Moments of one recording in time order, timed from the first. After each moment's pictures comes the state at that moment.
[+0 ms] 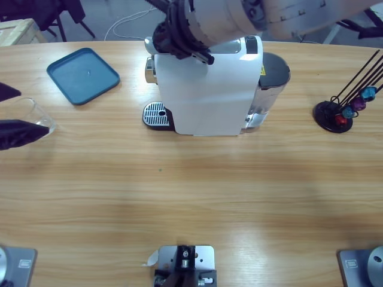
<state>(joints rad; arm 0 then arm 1) -0.96 1.07 -0.99 0.61 0.07 -0.08 0.90 1.89 -1.44 0.12 -0.11 0.91</state>
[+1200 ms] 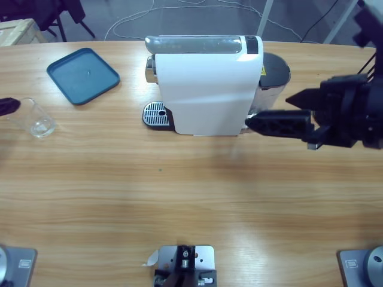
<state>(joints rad) -0.31 1.23 -0.51 -0.01 0.29 -0.08 0.92 1.24 -0.86 0.24 -0.09 0.38</state>
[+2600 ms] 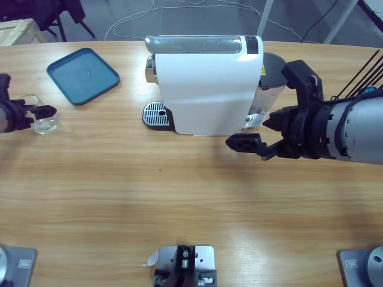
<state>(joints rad) -0.21 1.69 -0.40 -0.51 0.19 -0.06 0.92 1.43 -0.82 0.17 -0.10 0.41</state>
